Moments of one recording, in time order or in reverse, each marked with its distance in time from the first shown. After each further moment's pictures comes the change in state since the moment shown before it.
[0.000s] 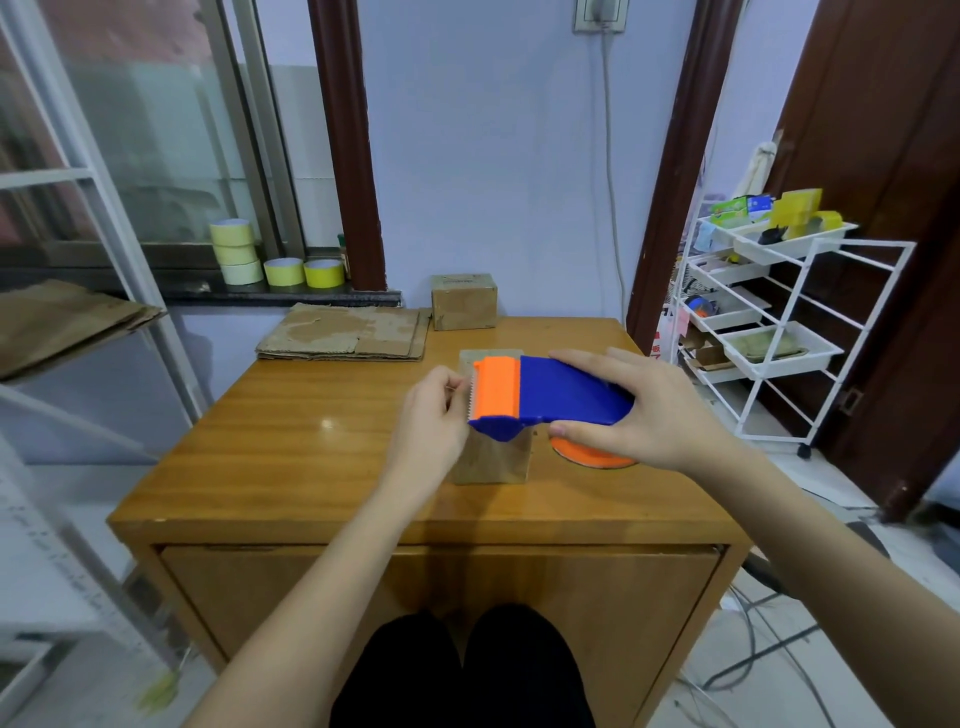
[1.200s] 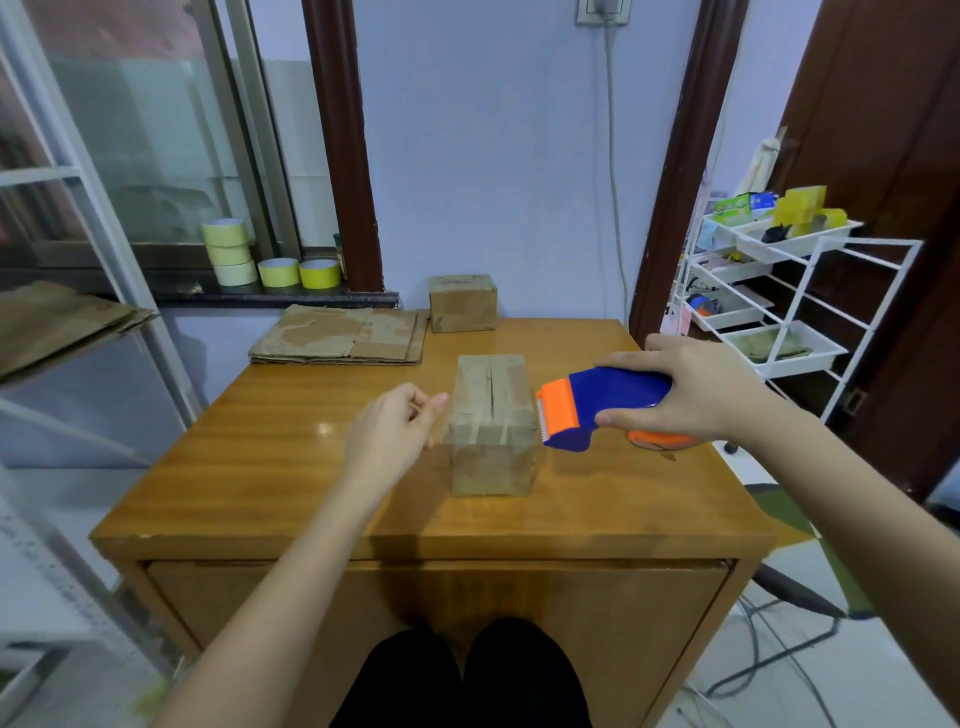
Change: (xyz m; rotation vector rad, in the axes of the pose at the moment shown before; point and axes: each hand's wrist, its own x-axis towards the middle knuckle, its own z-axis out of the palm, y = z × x) left_hand 0.030 -0.040 -0.016 0.388 -0.050 -0.065; right_hand 0.022 0.045 -0.024 -0.365 -0.189 0.124
